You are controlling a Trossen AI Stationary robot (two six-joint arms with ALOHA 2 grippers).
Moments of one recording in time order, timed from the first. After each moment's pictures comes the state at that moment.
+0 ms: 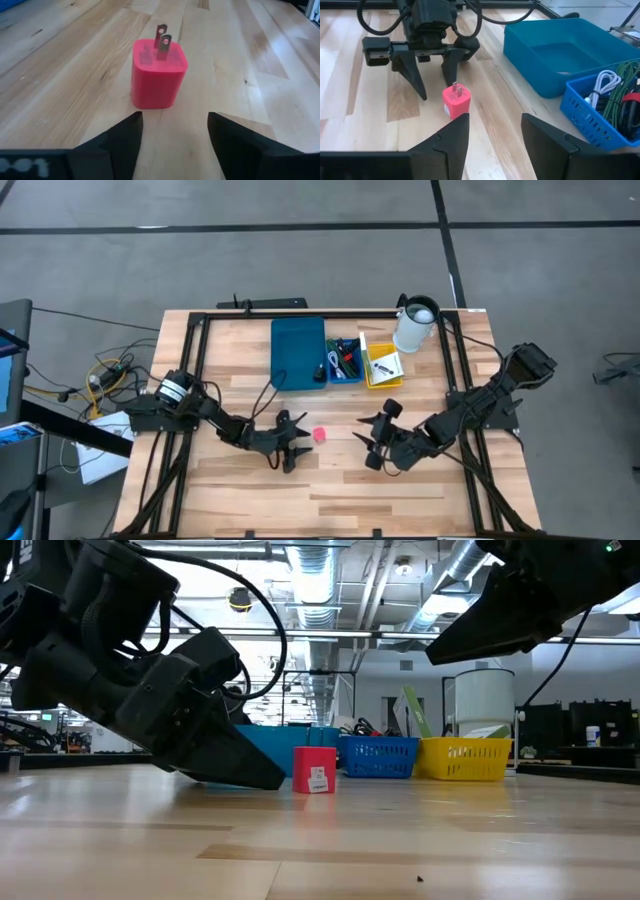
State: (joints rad) left arm -0.39 2.00 0.54 0.97 -0.42 -0.44; right arm 0.59 1.51 0.69 0.10 0.83 0.42
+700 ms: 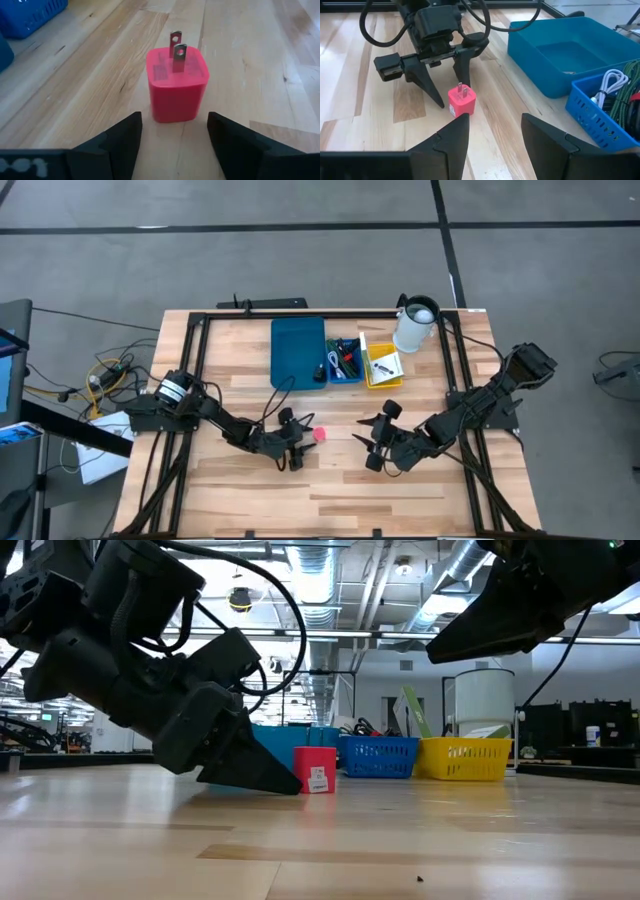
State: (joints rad) left arm -0.39 2.00 0.65 0.75 -0.53 -0.35; right arm 0.59 1.51 0.69 0.11 0.81 0.43
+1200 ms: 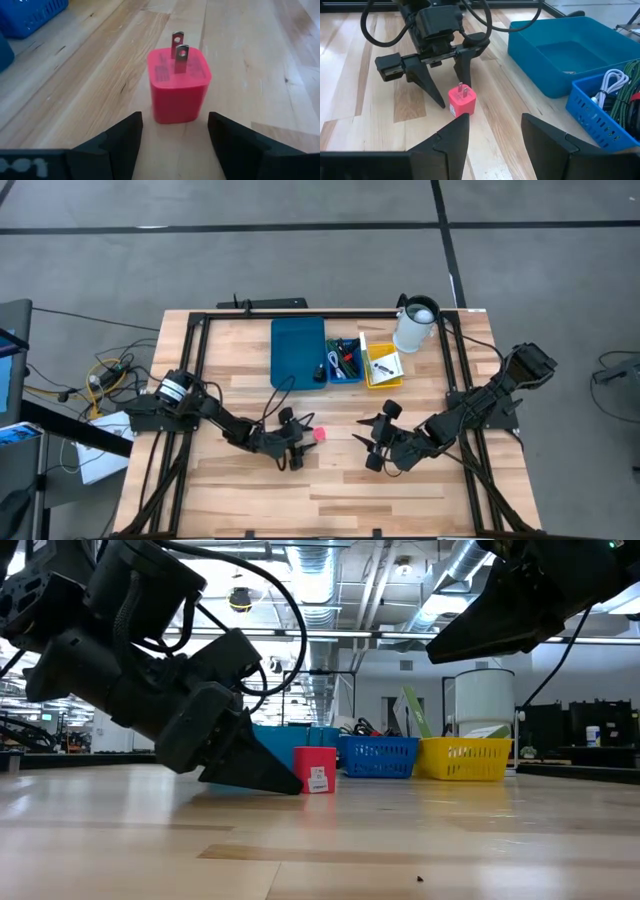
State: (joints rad) left arm -0.38 2.00 0.65 0.75 -0.54 -0.35; right arm 0.59 1.51 0.69 0.11 0.81 0.43
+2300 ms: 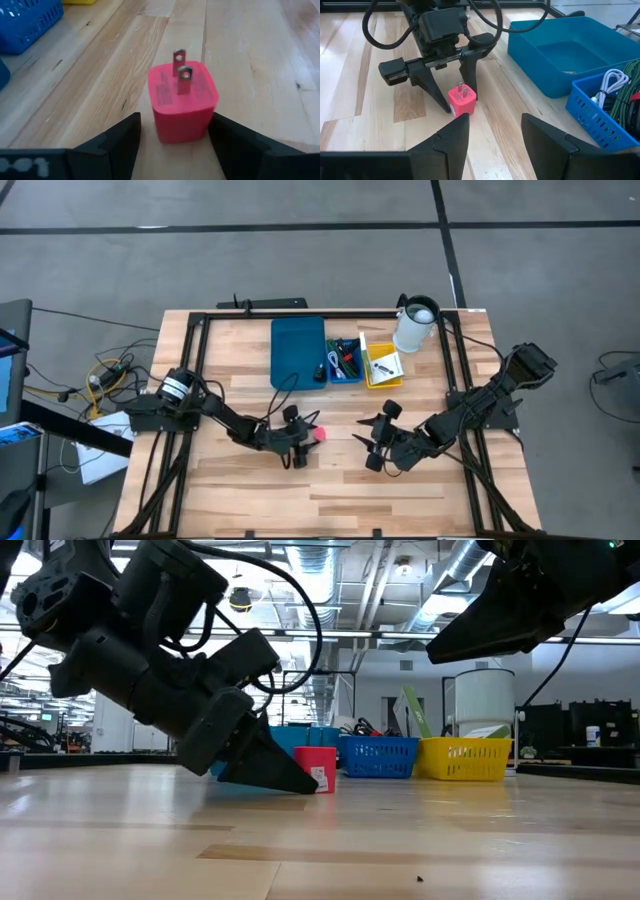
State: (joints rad) left arm -0.34 2.00 0.69 0.74 -0.50 -0.27; right arm 0.59 1.51 0.69 0.11 0.81 0.43
